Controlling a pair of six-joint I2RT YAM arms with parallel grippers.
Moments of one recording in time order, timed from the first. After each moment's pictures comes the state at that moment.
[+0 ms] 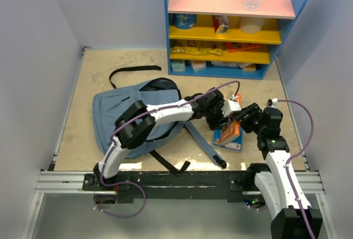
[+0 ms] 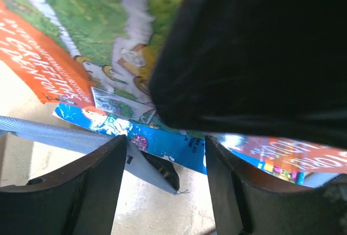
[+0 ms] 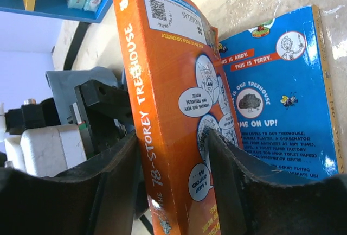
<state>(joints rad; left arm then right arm) -1.00 2.18 1.66 -0.26 0.28 0.27 -0.03 0.69 0.40 -0.26 -0.26 0.92</state>
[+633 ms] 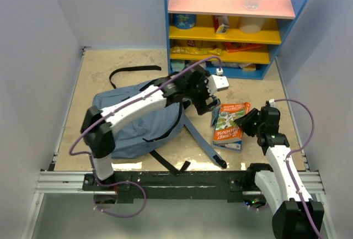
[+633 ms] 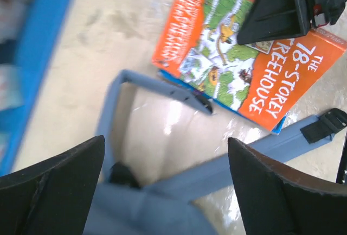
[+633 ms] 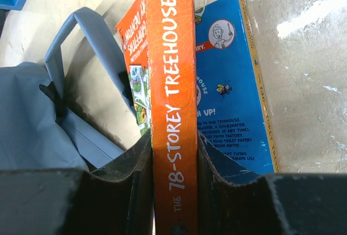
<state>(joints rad) -0.91 1.84 1.67 -0.50 0.24 0.32 -0.03 0.76 0.44 -0.41 -0.16 0.75</state>
